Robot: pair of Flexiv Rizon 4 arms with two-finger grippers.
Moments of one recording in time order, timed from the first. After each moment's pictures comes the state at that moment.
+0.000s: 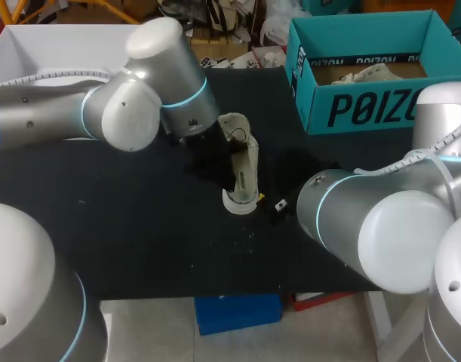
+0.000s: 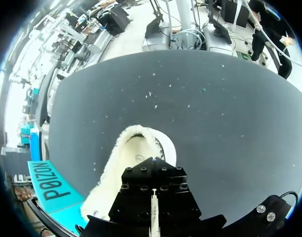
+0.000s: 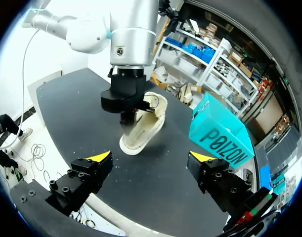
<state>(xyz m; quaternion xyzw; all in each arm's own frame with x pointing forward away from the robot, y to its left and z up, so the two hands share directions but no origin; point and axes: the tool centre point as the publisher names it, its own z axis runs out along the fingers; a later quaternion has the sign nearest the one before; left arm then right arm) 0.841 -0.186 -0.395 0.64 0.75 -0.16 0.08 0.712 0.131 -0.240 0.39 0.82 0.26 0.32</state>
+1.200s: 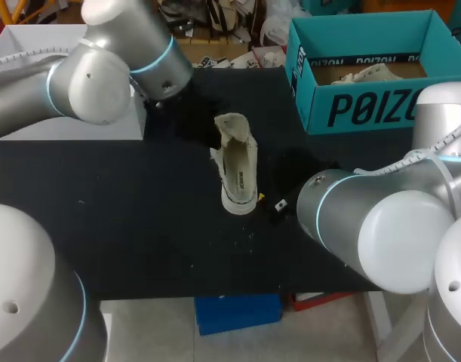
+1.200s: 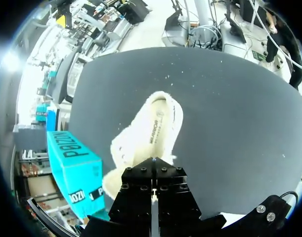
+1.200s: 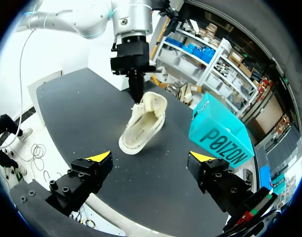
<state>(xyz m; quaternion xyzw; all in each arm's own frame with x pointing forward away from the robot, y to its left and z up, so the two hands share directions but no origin) 0.901 -0.147 -0.311 0.57 0.79 -0.16 0.17 0.712 0.131 -0.240 0.39 0.82 0.26 0.32</state>
